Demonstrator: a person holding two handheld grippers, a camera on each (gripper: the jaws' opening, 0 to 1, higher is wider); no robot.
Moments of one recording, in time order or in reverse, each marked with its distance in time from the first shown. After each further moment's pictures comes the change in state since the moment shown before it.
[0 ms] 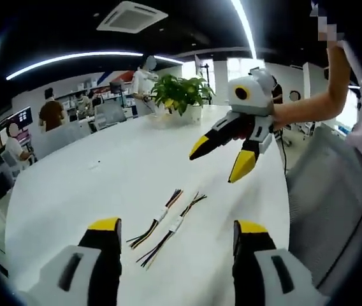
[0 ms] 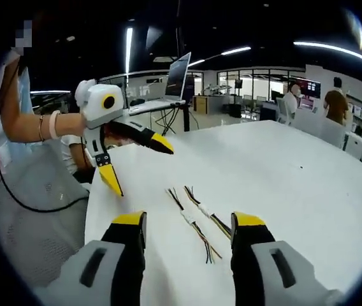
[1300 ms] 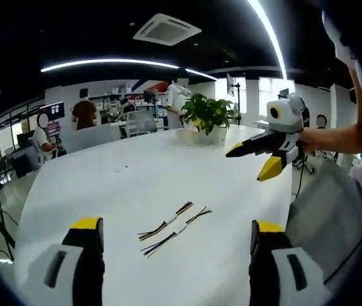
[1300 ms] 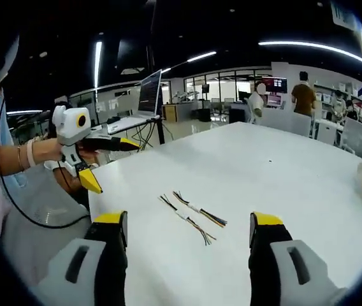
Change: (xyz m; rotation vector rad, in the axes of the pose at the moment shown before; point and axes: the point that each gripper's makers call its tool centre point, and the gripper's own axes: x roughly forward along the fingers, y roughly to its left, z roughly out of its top) left arm -0.051 -0.003 0.020 -0.145 -0.101 0.185; right arm -0.056 0.005 0.014 0.123 -0.056 -0.187
